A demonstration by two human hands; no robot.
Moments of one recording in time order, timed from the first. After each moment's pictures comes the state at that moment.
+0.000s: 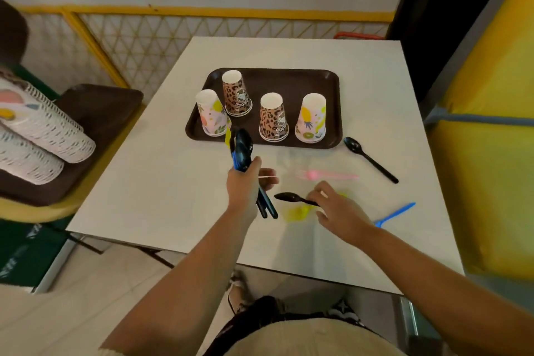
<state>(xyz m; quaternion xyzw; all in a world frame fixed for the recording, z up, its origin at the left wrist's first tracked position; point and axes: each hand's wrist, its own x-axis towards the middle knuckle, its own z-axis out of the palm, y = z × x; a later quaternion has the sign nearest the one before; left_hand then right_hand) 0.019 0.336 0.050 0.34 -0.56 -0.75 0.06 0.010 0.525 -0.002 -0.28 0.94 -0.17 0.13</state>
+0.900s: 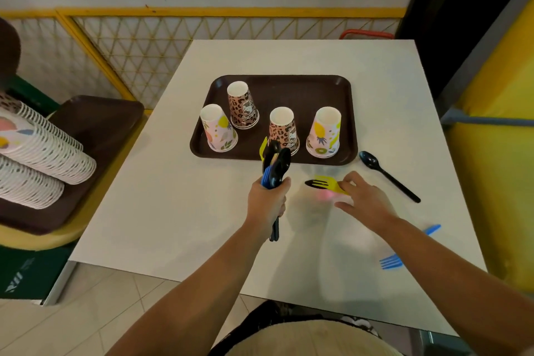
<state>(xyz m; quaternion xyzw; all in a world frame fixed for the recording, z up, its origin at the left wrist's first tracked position) -0.012 0.330 0.042 0.31 -0.63 -0.71 -0.05 -0.066 0.534 -0.012 -0.21 0.97 -0.11 0.10</state>
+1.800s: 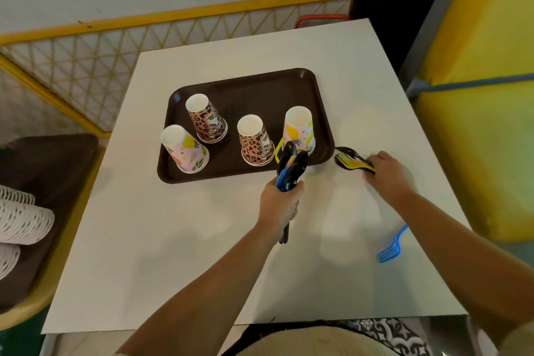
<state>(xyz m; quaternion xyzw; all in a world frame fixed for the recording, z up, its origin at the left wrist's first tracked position) -0.050 0.361 0.027 0.23 -0.67 -0.68 -0.18 -0.100 0.585 -0.020 0.04 0.98 -0.17 0.05</state>
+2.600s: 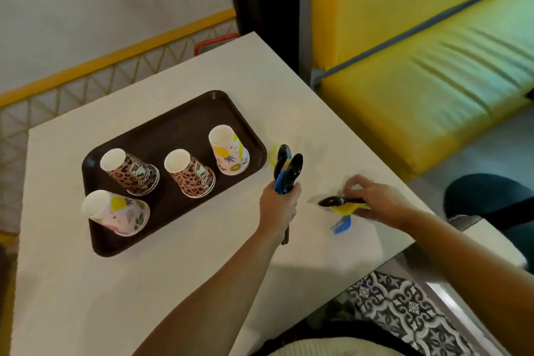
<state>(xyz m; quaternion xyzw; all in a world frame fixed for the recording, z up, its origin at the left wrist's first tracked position) -0.042 0.427 0.019 0.08 -0.72 -0.64 -0.26 0.036 0.627 0.004 0.02 0.97 -0.16 0.15</state>
